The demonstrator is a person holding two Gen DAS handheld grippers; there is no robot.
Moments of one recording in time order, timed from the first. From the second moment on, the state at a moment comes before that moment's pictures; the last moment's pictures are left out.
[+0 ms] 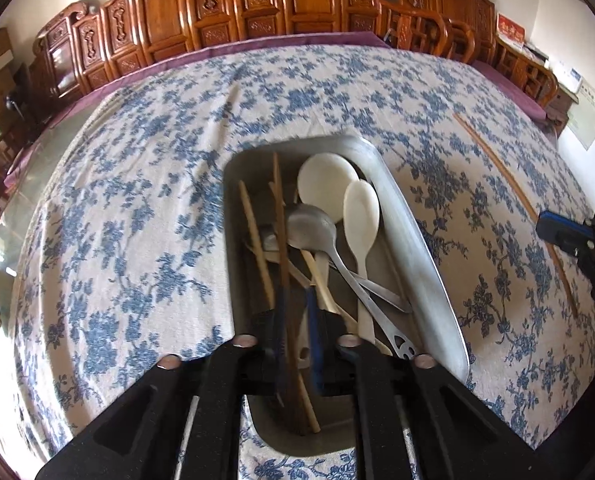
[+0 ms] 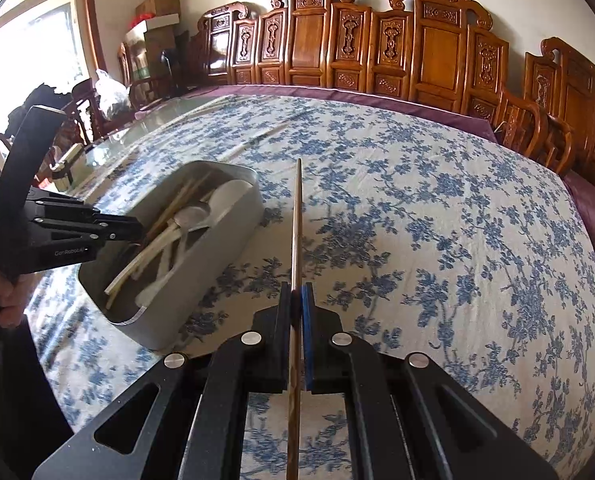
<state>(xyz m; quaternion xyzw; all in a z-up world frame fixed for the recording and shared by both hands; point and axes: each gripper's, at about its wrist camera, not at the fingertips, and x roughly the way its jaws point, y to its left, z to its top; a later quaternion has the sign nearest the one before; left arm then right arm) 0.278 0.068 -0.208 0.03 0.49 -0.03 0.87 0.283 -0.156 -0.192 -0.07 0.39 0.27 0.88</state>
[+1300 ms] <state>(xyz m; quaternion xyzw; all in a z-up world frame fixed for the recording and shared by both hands) 0.250 0.162 -0.158 0.01 0.44 0.02 0.90 0.310 -0.003 -0.226 -0.05 0.47 0.31 0.82</state>
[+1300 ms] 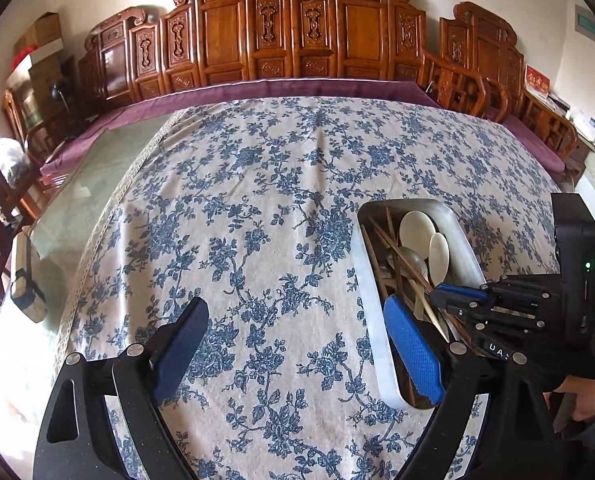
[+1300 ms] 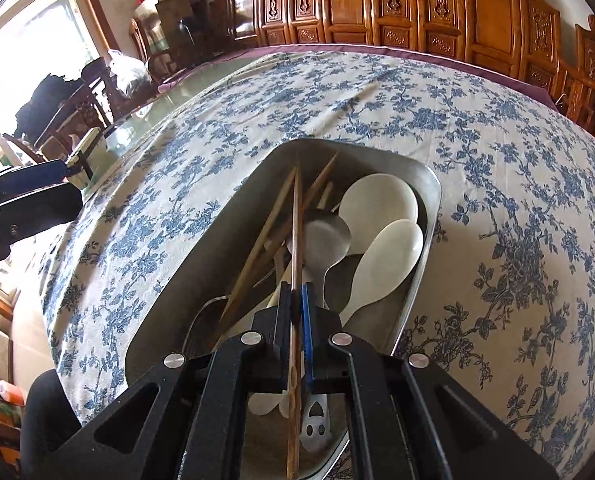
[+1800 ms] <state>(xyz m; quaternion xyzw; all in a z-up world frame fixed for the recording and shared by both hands) 0.252 0.154 -0.165 0.01 0.44 0.02 0.90 0.311 -0.013 -0.217 -0.02 0.46 0.32 0.83</state>
